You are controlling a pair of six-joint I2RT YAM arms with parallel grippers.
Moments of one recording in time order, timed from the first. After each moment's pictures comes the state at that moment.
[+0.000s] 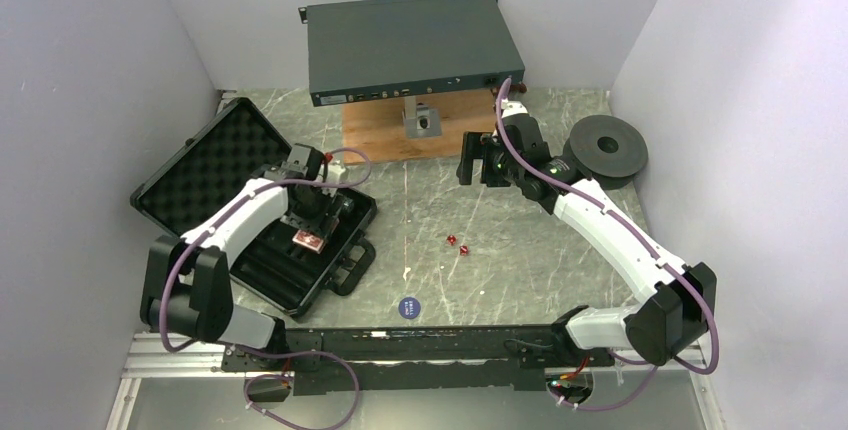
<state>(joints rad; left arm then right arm) -0.28 1.41 0.96 -0.80 0.03 0.14 0.52 1.30 1.18 -0.57 0.10 0.43</state>
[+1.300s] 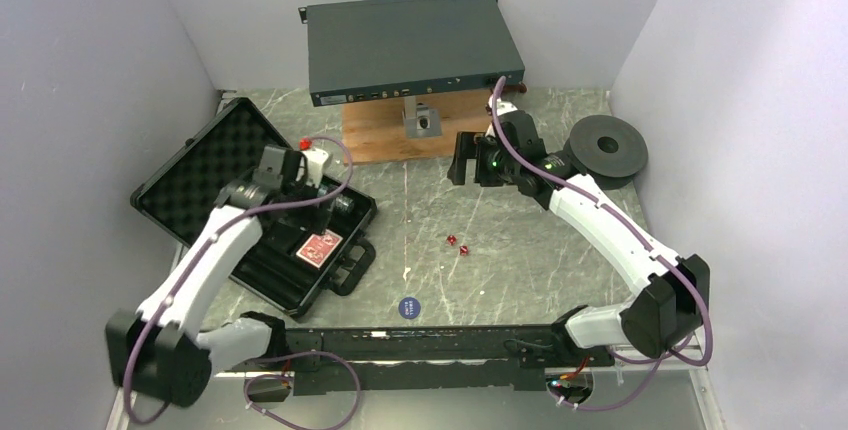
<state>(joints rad) -0.28 1.20 0.97 -0.84 0.00 0.10 0.52 1.33 1.20 -0.57 0.03 0.45</state>
